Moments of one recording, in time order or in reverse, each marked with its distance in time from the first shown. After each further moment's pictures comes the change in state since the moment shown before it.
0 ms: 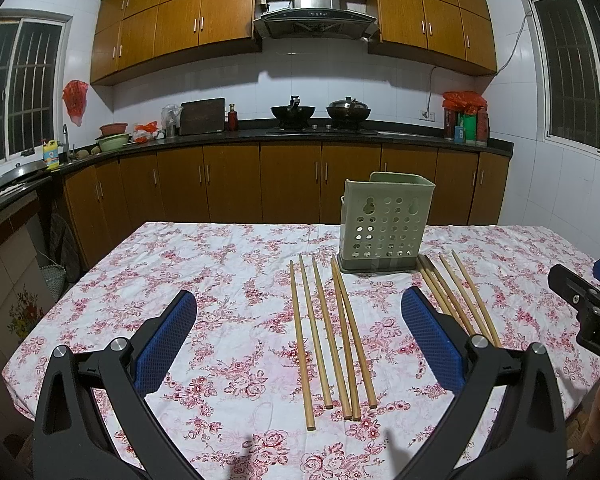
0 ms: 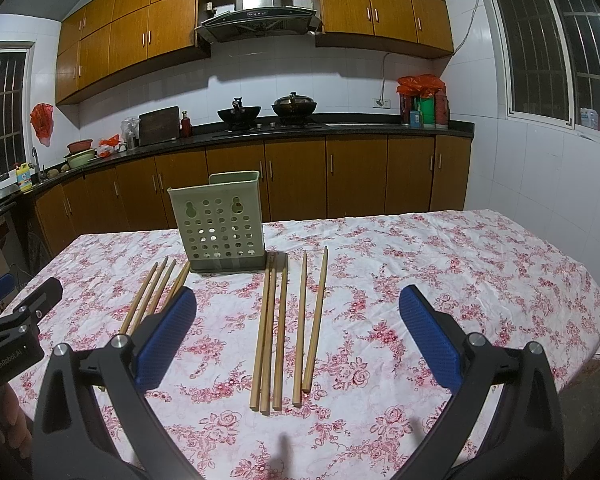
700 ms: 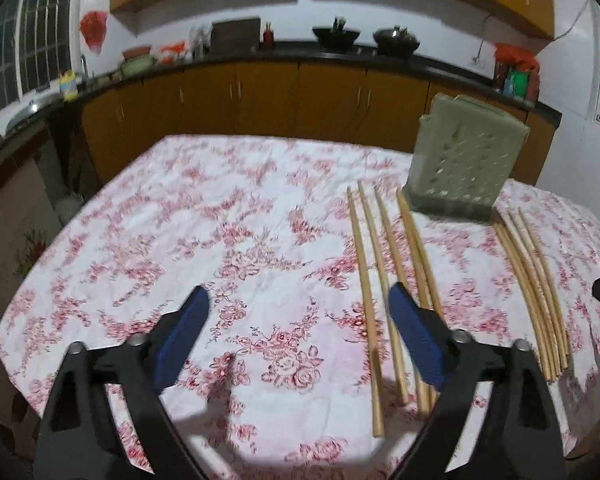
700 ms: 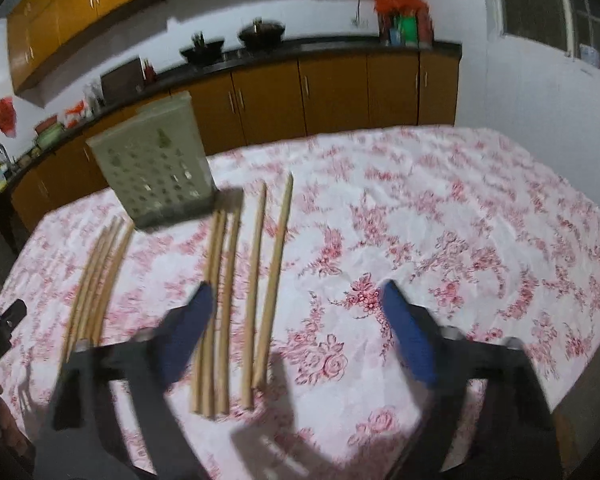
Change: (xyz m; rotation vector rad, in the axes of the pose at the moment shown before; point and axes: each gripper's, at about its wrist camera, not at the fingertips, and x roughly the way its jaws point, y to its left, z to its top) left arm 0.086 0.046 -0.020 -0.096 0.318 0.092; right arm 0.103 -0.040 -0.016 0.106 0.345 -0.028
